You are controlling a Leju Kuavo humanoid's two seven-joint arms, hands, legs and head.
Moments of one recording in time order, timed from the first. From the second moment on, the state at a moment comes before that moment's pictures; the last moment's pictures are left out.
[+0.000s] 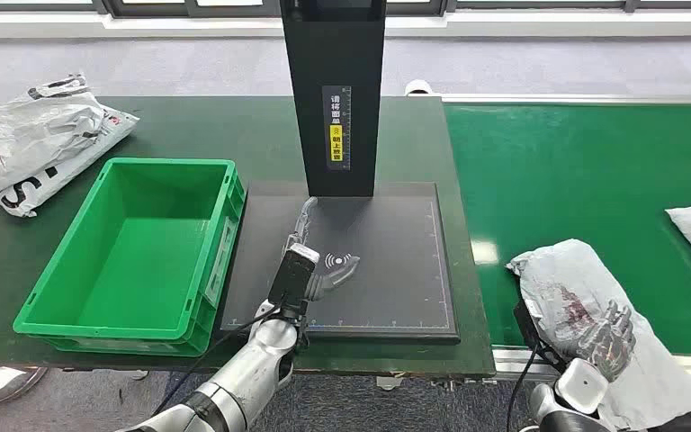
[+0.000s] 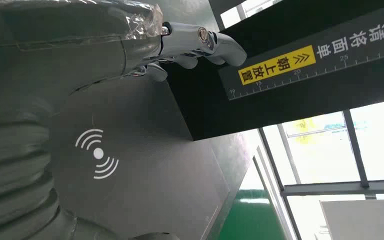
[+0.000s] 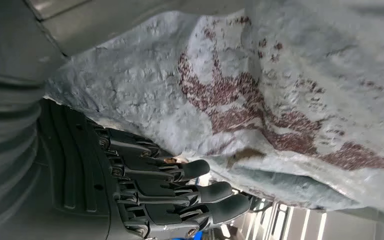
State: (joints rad) left arm -0.55 -0.34 -0.37 -0.56 0.02 0.42 -0.69; right arm -0.28 -0.03 -0.35 -0.59 1.56 -0.44 0.49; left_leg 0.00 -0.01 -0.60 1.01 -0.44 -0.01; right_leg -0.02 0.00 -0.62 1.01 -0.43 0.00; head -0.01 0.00
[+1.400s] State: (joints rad) left arm -0.54 -0.30 -0.29 -0.59 0.00 0.43 -0.70; right arm -0.44 -0.08 -0.30 -0.38 1.55 -0.42 0.40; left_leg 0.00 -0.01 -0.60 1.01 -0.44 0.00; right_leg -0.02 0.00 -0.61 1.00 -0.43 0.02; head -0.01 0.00
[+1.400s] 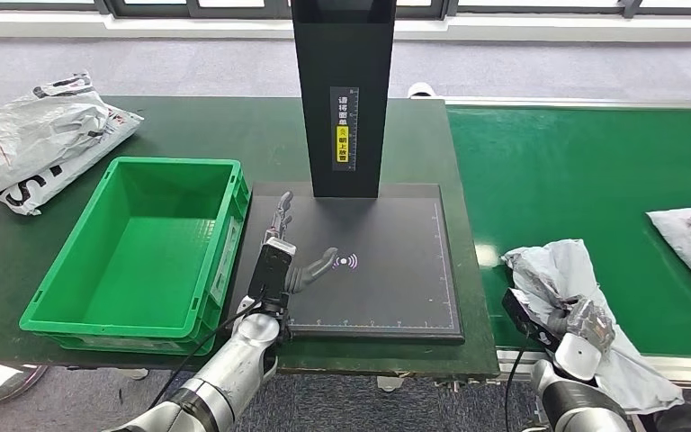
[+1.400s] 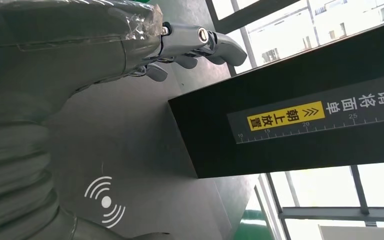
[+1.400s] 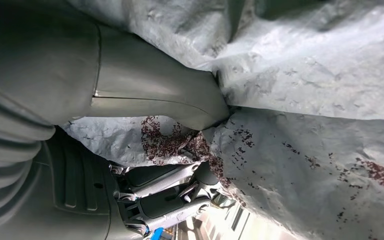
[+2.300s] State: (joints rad) left arm -0.51 -0.31 -0.23 -0.66 -0.12 0.46 -0.70; right arm -0.34 0.31 -0.07 -1.06 1.15 -0.70 -0.47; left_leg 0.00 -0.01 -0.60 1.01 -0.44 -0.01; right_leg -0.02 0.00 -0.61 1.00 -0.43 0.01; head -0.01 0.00
